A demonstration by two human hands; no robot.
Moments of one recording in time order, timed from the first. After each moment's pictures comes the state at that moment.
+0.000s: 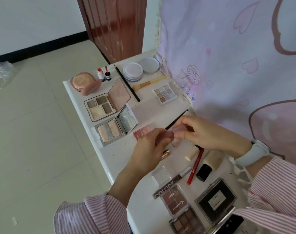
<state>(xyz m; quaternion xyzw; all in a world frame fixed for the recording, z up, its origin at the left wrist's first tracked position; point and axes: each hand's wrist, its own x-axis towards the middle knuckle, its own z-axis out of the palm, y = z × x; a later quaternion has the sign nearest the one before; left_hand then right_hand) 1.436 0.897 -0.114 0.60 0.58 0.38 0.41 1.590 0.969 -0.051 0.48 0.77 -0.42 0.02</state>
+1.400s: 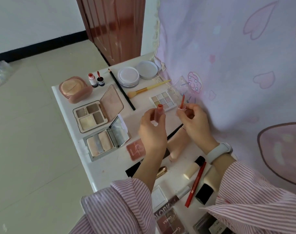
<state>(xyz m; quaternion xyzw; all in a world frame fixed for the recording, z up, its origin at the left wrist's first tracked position) 1.483 0.984 -0.143 0.30 0.71 0.52 0.37 1.589 1.032 -0.142 0.63 0.59 -0.37 -0.35</state>
